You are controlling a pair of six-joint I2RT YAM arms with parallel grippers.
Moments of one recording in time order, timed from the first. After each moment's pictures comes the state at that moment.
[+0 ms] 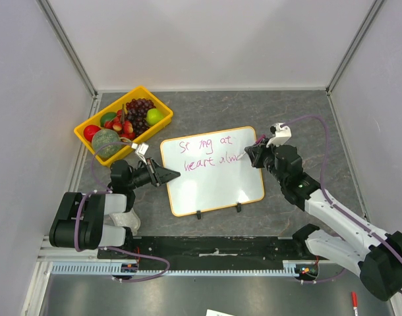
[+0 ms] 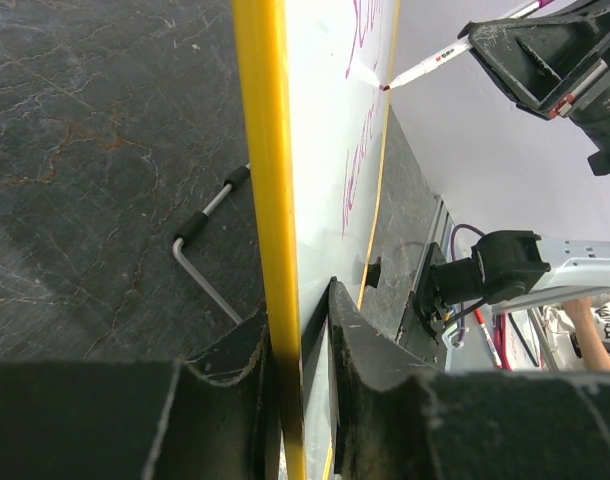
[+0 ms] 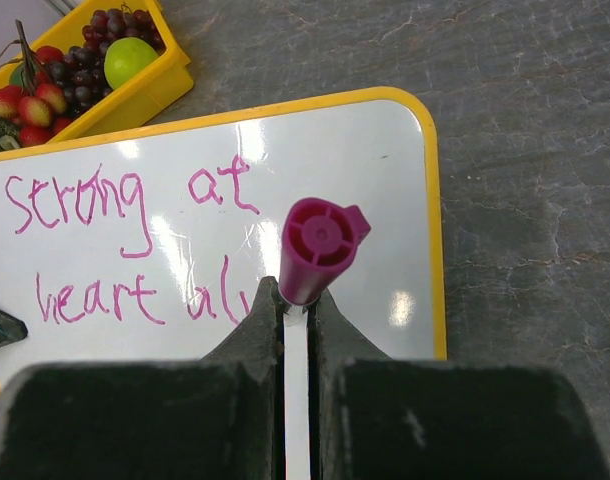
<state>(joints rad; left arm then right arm) -0.07 1.36 0.20 0.98 0.97 -0.73 0.54 0.97 0.58 0.13 0.15 0.41</state>
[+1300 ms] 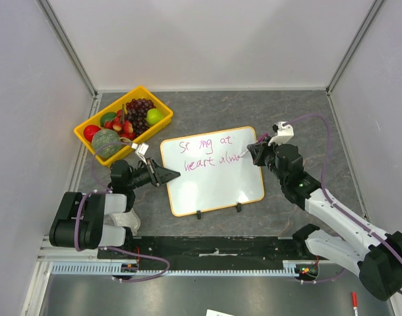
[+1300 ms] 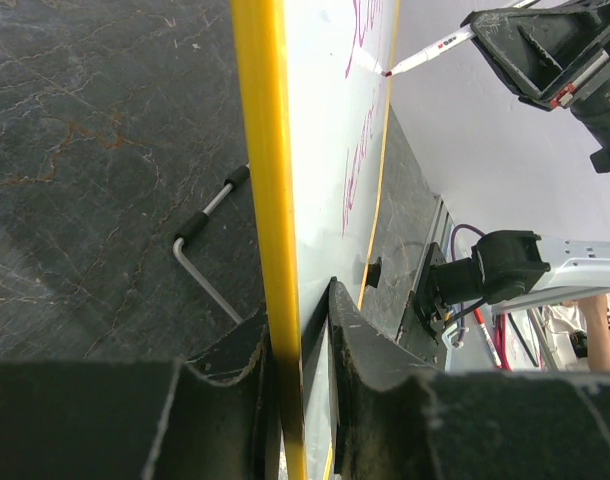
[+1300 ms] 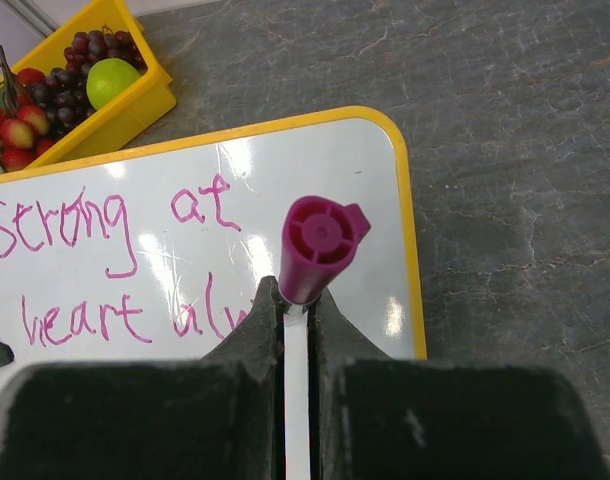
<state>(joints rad) -0.07 1.36 0.20 0.98 0.97 -0.73 0.53 0.98 0.59 0.13 0.19 0.41</state>
